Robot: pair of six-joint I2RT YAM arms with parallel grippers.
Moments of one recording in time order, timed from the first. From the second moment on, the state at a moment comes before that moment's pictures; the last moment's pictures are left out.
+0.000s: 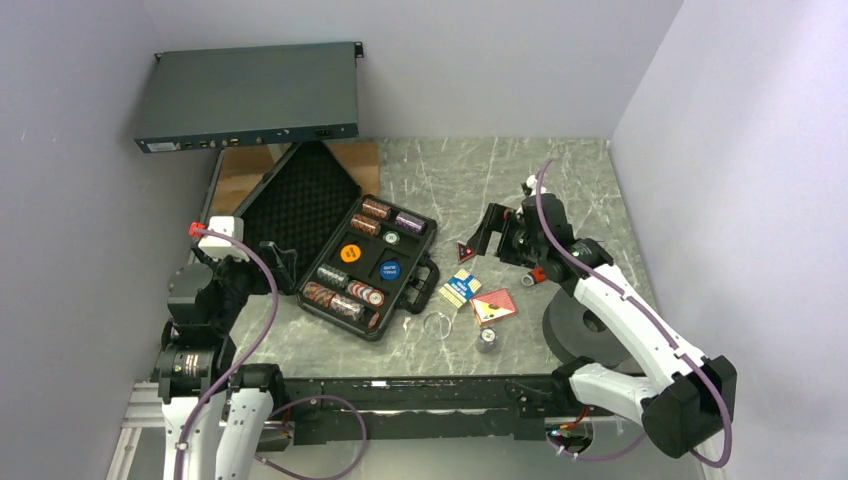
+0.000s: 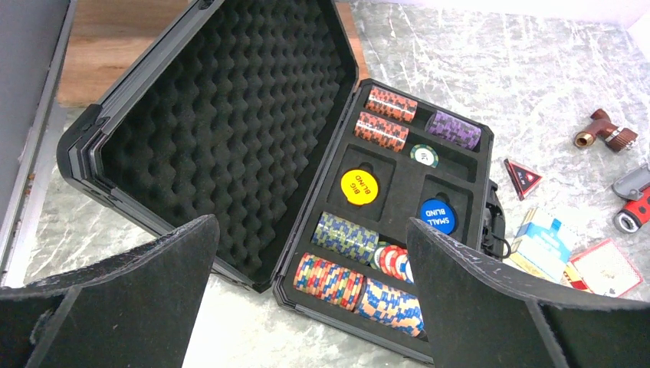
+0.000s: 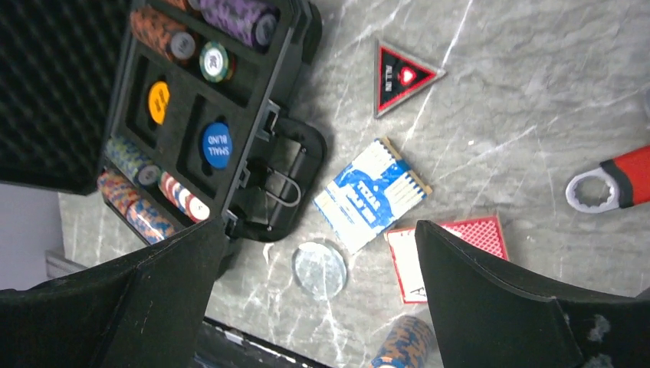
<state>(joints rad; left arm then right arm) 0.02 0.40 0.79 -0.61 0.16 -0.16 0.43 1.08 0.92 -0.51 -0.06 0.64</state>
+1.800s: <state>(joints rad) 0.02 0.40 0.79 -0.60 0.18 -0.15 0.67 1.55 1.03 -0.67 0.18 1.17</state>
